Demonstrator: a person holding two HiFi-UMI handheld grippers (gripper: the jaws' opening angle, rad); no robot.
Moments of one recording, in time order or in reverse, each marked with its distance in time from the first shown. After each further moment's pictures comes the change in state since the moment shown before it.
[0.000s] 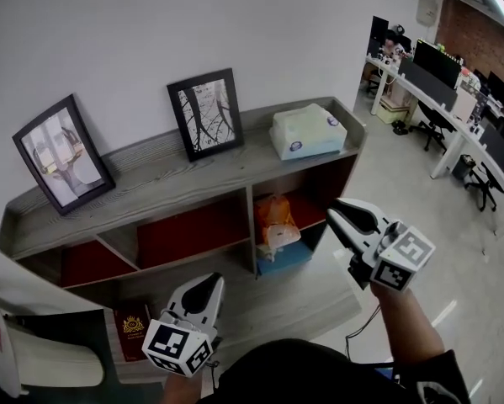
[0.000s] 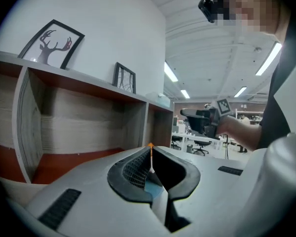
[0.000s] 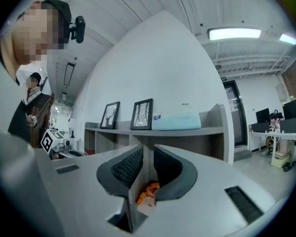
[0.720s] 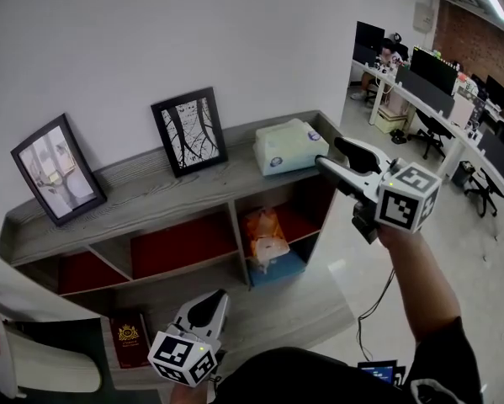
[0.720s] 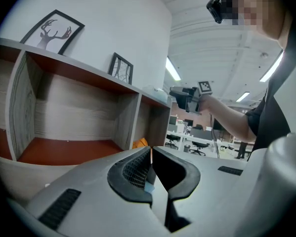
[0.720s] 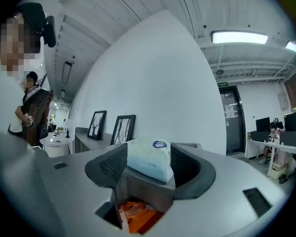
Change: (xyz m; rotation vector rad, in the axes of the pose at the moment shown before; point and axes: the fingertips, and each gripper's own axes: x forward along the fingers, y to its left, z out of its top) left arm 0.019 -0.032 -0.017 -0.080 0.038 -0.007; right arm 0.031 -0.083 0.089 -0.039 0.001 -0.010
